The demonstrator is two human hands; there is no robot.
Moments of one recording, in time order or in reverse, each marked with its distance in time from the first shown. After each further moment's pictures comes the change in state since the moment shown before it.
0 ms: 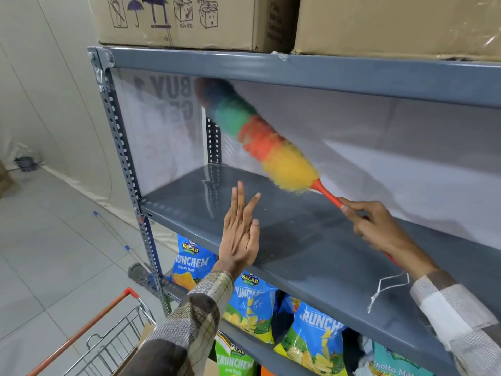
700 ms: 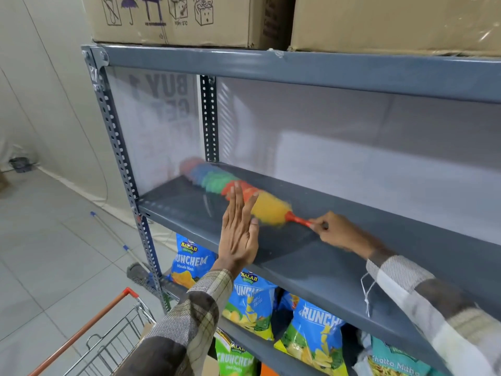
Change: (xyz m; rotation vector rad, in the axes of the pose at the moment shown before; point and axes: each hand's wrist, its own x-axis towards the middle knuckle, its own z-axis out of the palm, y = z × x) left_hand 0.000 -0.006 0.004 0.023 0.059 0.058; right_hand 0.030 0.011 0.057 -0.412 -0.278 0.064
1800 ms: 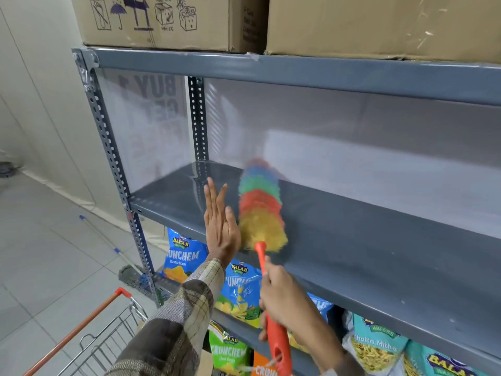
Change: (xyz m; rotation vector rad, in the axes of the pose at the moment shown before) left_hand -0.005 0.006 0.000 -0.127 0.127 -0.287; right_hand -0.165 -0.126 0.065 0.423 -0.110 0.198
